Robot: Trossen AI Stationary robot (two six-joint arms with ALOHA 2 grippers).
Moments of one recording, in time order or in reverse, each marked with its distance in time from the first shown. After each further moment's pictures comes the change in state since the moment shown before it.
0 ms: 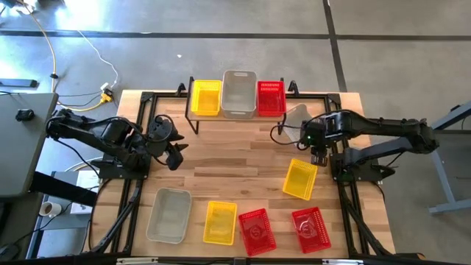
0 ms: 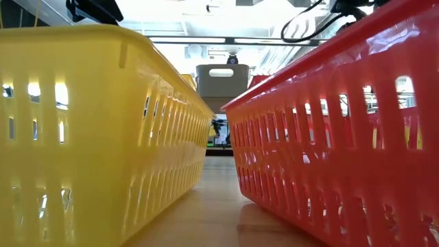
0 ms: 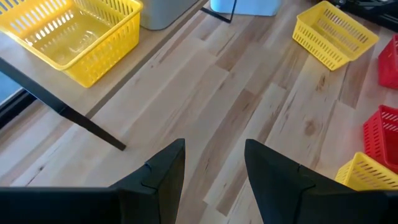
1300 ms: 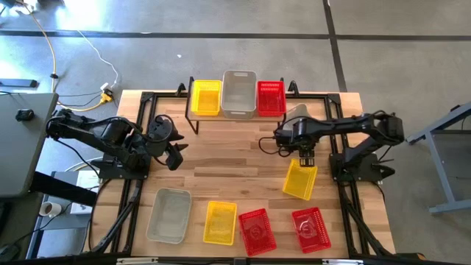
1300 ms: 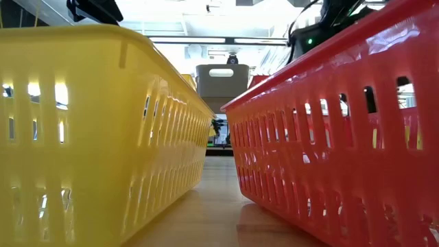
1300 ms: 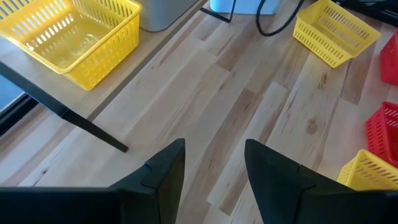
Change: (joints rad) left arm 0.000 0.000 0.000 -0.001 -0.002 0.026; right arm -0.027 0.439 0.000 0.042 0.083 -0.098
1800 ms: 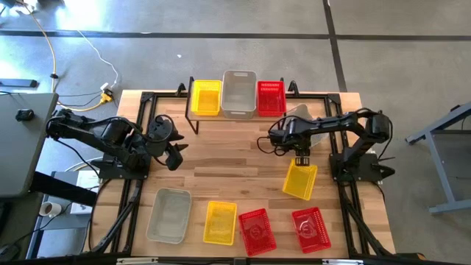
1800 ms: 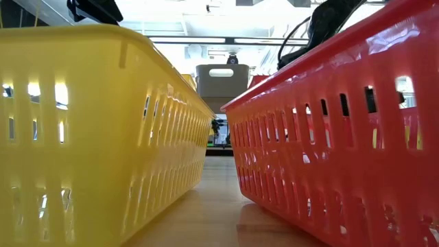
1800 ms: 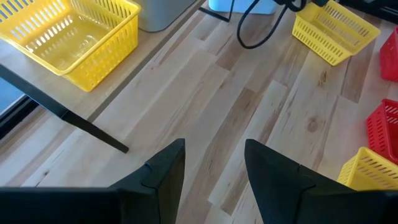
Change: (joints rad) left arm 0.000 0.000 0.000 0.000 0.003 0.013; right arm -0.051 0.145 0.000 0.066 0.001 -0.010
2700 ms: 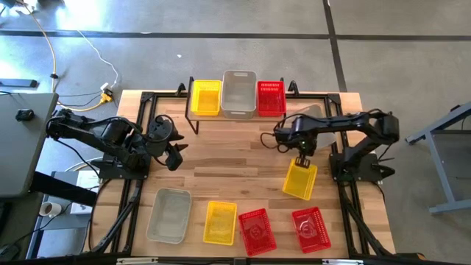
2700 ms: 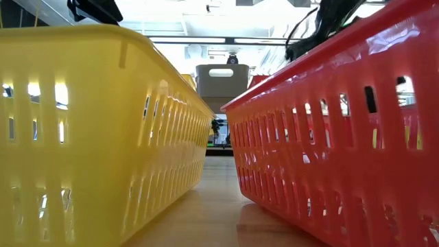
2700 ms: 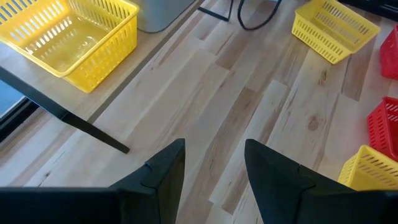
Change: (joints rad) left arm 0.000 0.000 0.000 -0.001 0.001 0.011; right arm 0.001 -0.110 0.001 -0.105 -0.133 0.266
